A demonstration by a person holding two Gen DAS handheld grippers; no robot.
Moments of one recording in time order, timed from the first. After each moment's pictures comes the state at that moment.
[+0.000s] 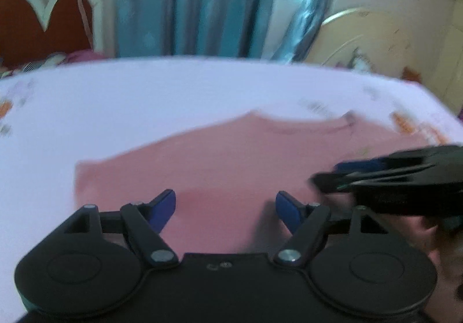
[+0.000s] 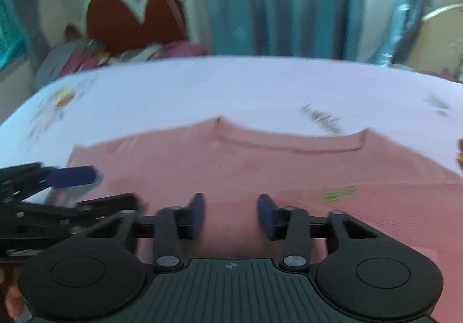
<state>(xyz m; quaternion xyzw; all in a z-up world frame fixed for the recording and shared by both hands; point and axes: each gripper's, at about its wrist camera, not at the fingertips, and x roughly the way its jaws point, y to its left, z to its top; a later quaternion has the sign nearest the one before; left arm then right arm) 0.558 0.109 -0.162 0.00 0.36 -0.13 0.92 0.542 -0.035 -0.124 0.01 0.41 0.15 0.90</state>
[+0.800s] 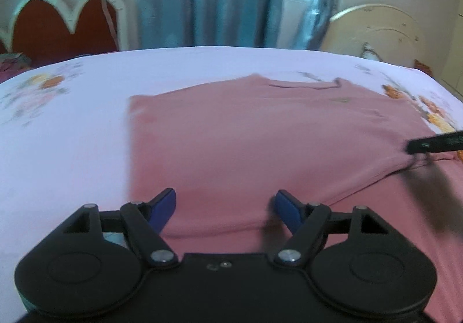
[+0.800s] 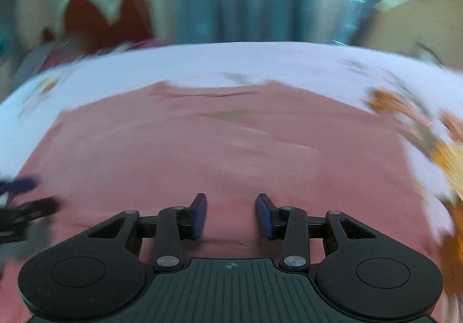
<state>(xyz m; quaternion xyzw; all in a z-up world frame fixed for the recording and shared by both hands) 0.432 0.133 -0.163 0.01 0.35 -0.09 0.93 0.438 -0.138 -0.114 0.05 0.41 0.04 0.91</state>
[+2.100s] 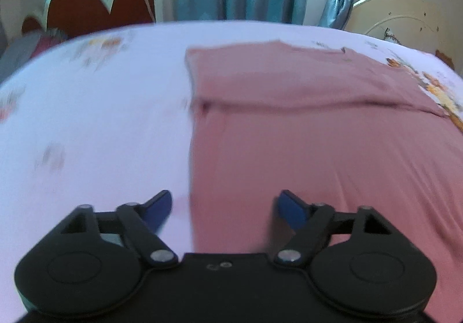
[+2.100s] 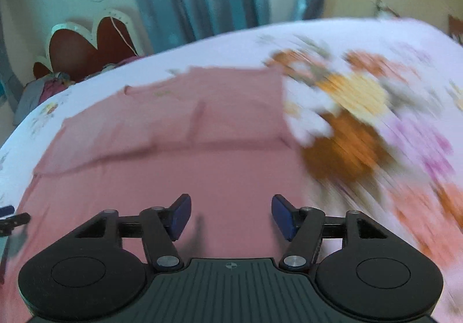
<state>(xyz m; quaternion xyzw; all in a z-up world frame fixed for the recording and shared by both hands) 0.296 0.162 -0.156 0.01 0.39 -0.04 0.92 0.262 -0.295 -0.086 0.12 0.42 0.06 0.90</state>
